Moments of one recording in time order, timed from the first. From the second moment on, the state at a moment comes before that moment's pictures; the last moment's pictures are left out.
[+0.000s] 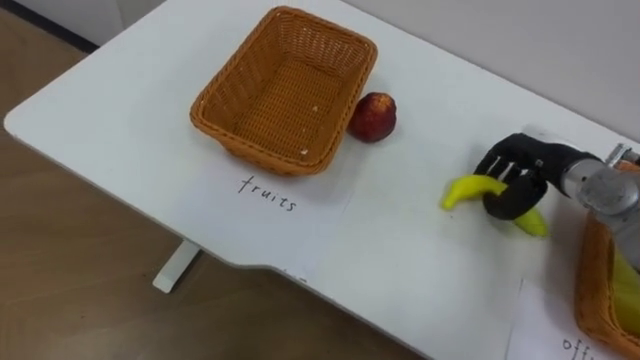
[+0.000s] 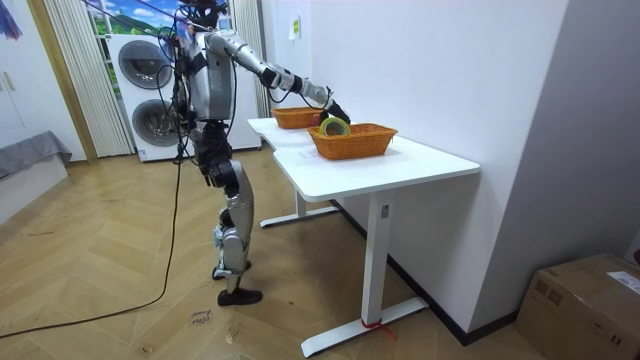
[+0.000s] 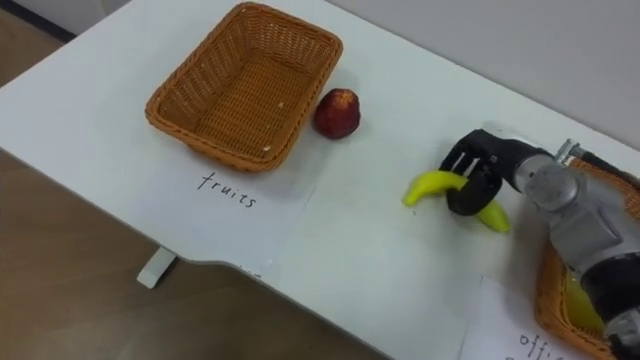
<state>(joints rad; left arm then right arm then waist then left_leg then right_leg) 0.15 0.41 -0.03 0.92 0.26 0.07 -0.03 -0.48 -0.74 0.37 0.58 -0.29 0.09 0.35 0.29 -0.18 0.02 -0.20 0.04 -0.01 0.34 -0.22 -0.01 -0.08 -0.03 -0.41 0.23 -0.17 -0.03</state>
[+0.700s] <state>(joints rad) 0.26 0.40 0.07 0.88 0.30 0.08 -0.05 -0.39 -0.75 0.26 0.28 -0.35 0.11 0.48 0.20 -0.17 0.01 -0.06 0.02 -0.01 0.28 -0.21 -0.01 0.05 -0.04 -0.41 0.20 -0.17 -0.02</state>
